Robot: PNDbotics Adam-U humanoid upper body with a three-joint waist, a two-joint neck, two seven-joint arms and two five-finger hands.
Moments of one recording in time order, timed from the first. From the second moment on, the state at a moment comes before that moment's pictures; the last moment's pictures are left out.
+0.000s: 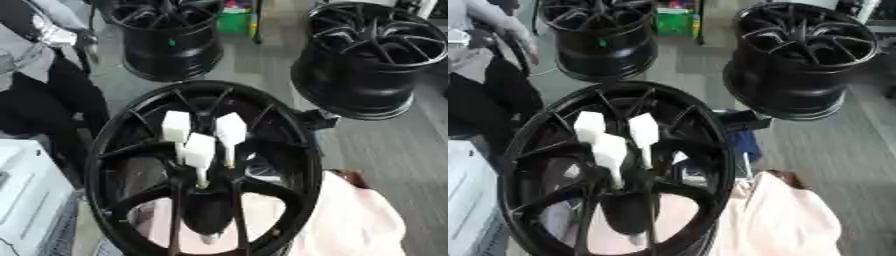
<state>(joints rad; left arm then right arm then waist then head) -1.03 0.85 -0.40 -1.44 -0.10 -0.21 -0.90 0.10 -0.37 -0.21 -1.98 -0.09 0.18 -0.48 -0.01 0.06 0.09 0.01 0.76</state>
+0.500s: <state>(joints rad) -1.10 0.82 -0.54 -1.46 -0.12 -0.21 -0.90 0.10 -0.37 -0.21 -1.98 -0.09 0.18 -0.48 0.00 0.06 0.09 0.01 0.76</state>
